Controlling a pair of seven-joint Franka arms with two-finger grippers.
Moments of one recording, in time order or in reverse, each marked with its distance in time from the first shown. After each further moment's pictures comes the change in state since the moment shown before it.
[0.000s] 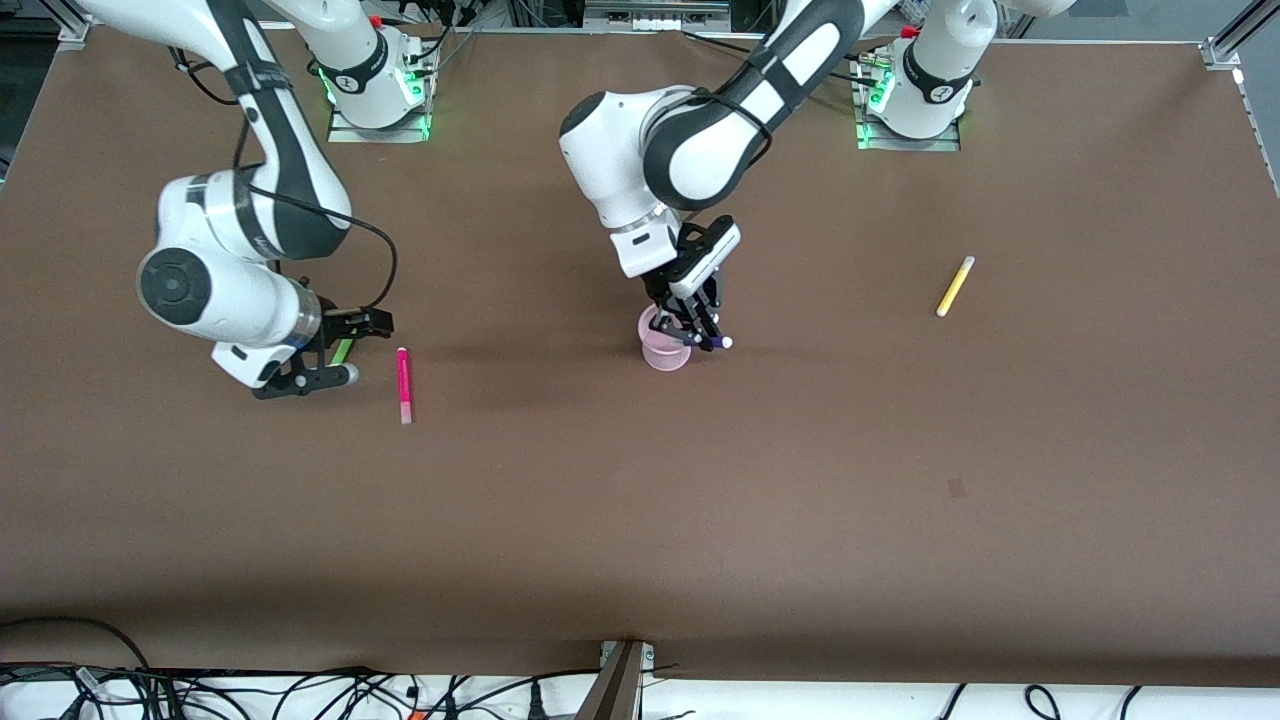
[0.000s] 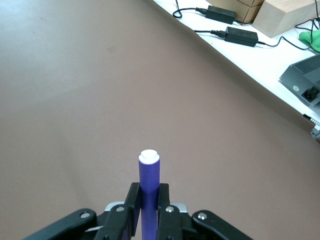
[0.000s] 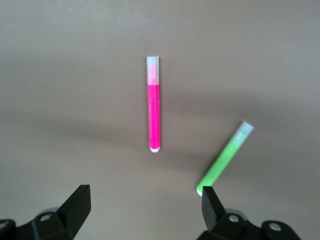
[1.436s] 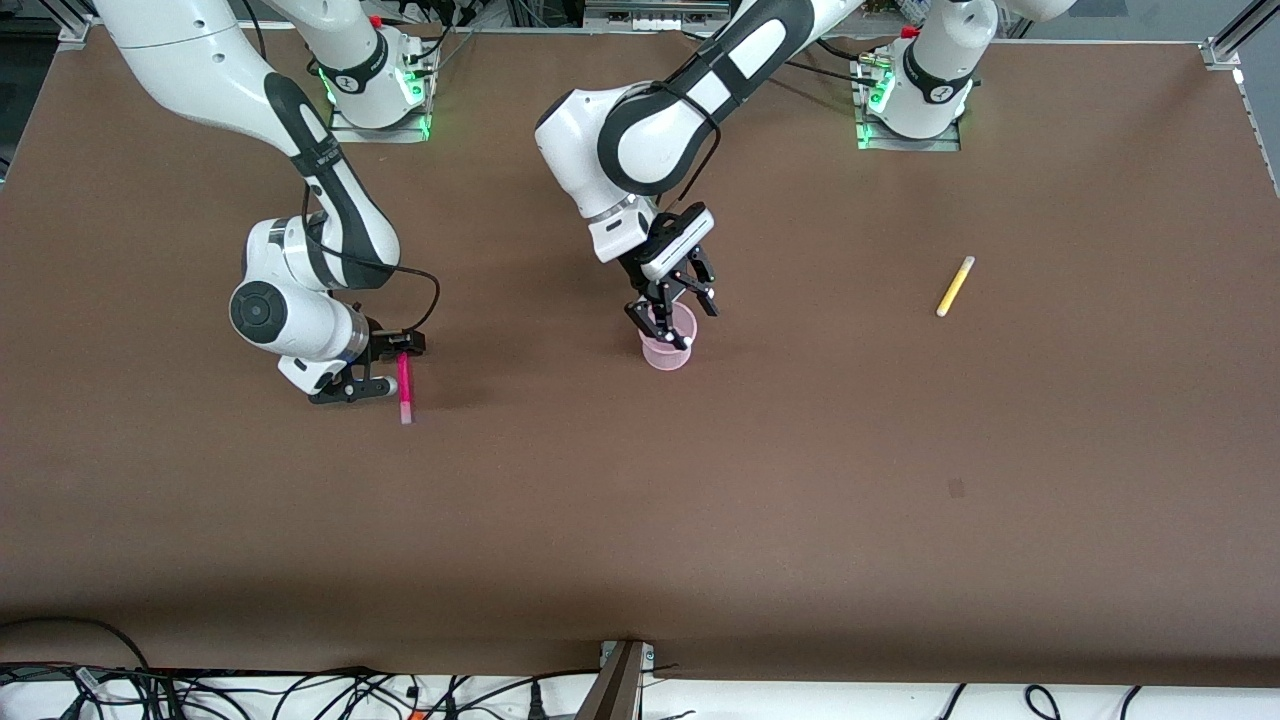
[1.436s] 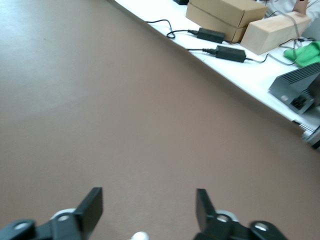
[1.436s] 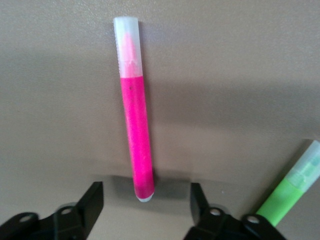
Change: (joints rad) left arm -0.079 0.046 0.041 0.079 0.068 -0.080 -0.022; right arm 0.000 0.158 -0.002 -0.111 0.046 0.273 0.002
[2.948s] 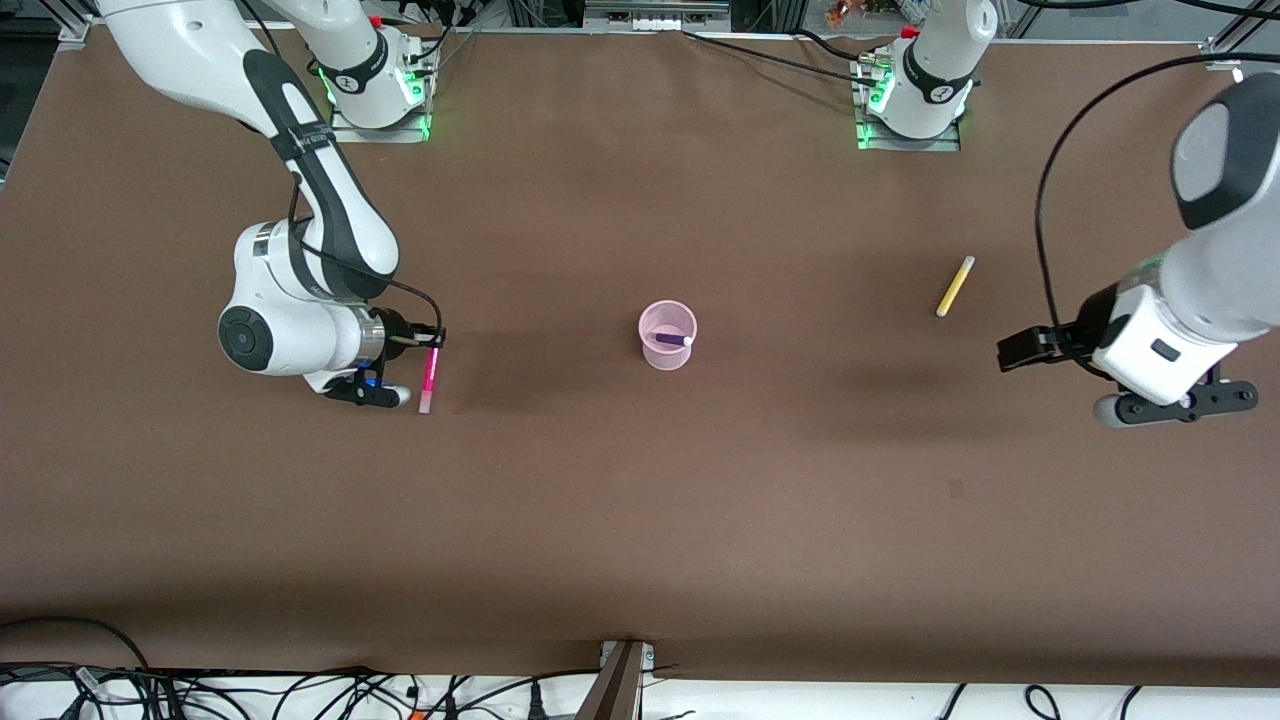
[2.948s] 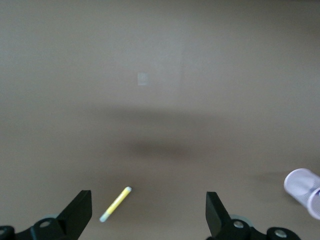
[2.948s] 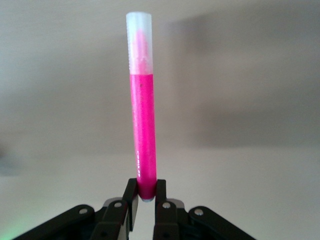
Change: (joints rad) left arm 0.896 -0.312 0.004 0.099 -0.956 -0.169 2.131; right arm 0.042 -0.015 0.053 0.243 0.271 -0.413 0.328
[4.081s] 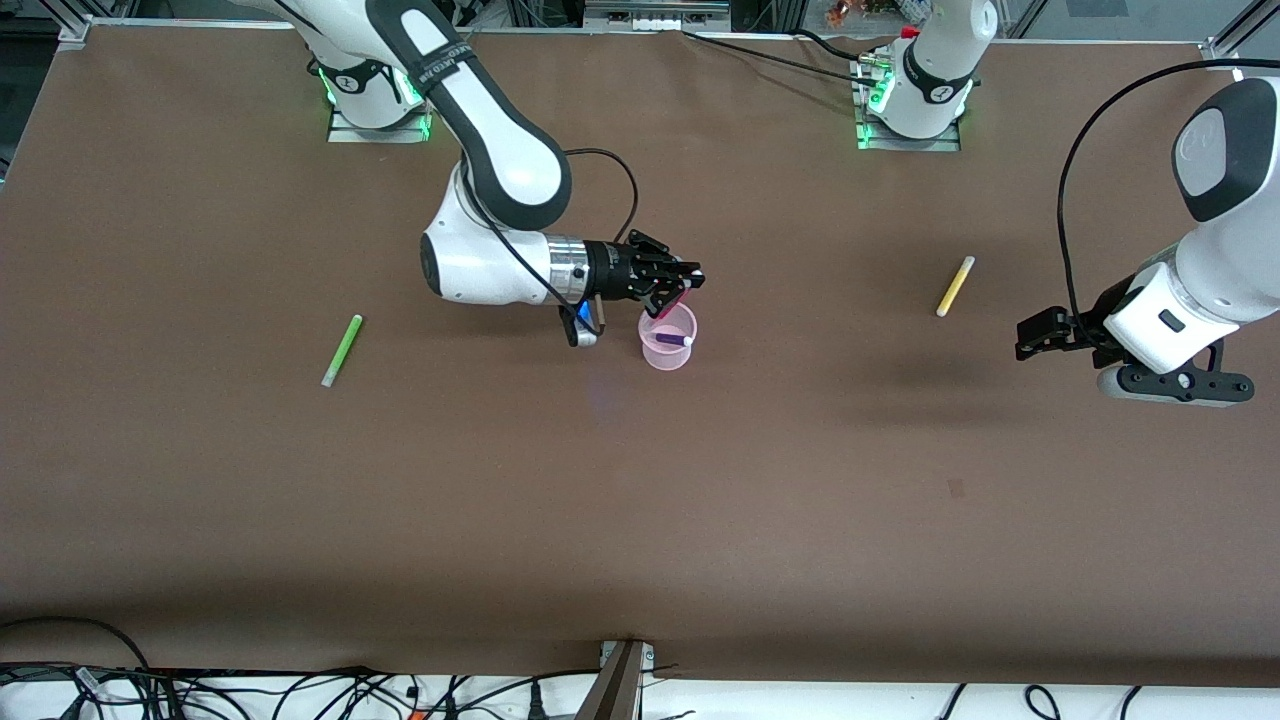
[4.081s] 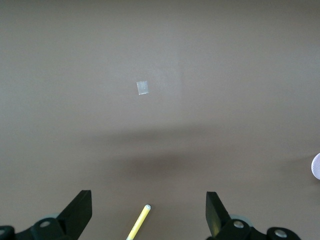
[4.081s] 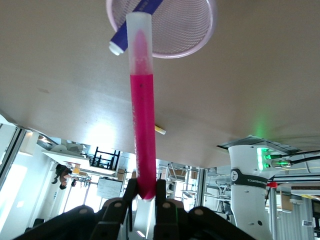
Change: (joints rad) left arm 0.065 -0.141 -0.010 -0.277 -0.032 0.236 0.204; right arm 0.419 0.061 0.011 0.118 1.000 0.283 0.601
